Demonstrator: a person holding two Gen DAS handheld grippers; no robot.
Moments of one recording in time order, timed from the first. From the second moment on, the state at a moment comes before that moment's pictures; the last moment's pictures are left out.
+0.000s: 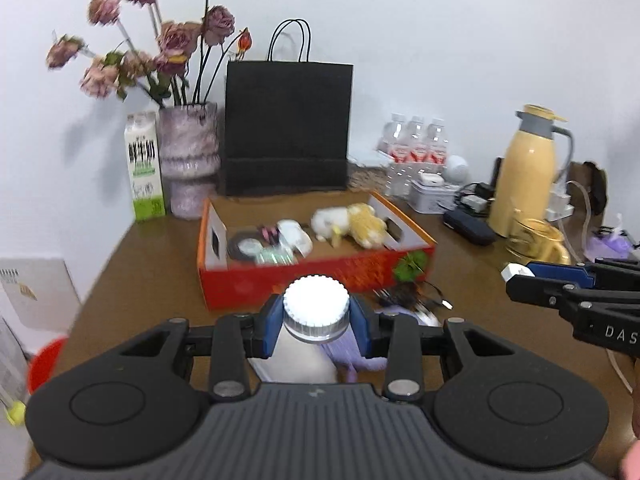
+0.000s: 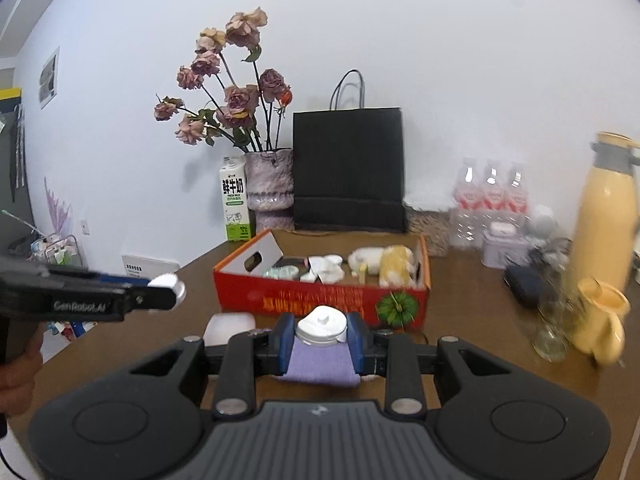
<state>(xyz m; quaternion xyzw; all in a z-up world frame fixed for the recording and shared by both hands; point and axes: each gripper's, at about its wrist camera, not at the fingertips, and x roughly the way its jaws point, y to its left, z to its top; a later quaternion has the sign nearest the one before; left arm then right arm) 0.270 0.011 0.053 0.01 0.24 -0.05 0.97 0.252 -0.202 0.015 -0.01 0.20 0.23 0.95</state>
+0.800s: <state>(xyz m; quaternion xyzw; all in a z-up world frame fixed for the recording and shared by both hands) 0.563 0.083 -0.025 0.01 0.48 -0.03 0.88 0.621 -0.070 -0.059 -0.04 0.45 0.22 0.86</state>
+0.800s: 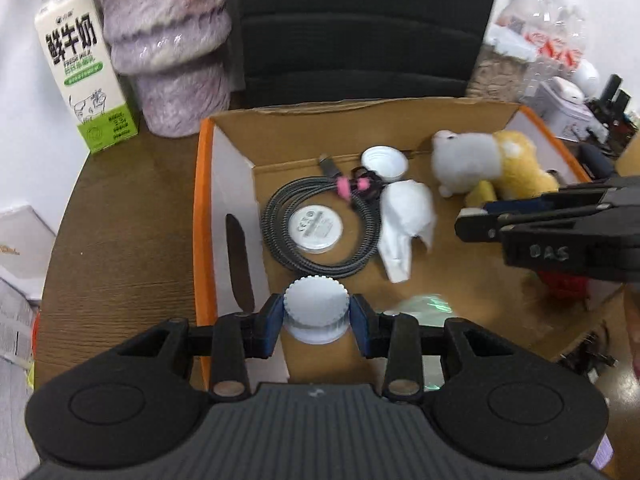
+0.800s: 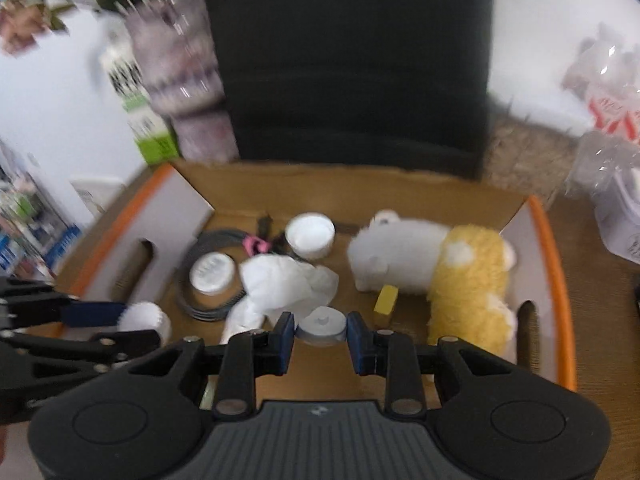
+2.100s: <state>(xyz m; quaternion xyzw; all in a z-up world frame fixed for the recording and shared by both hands) 0.302 0.123 0.082 -0.06 0.35 0.09 0.93 0.386 -0.213 0.033 -0.01 0.33 0.17 0.93</state>
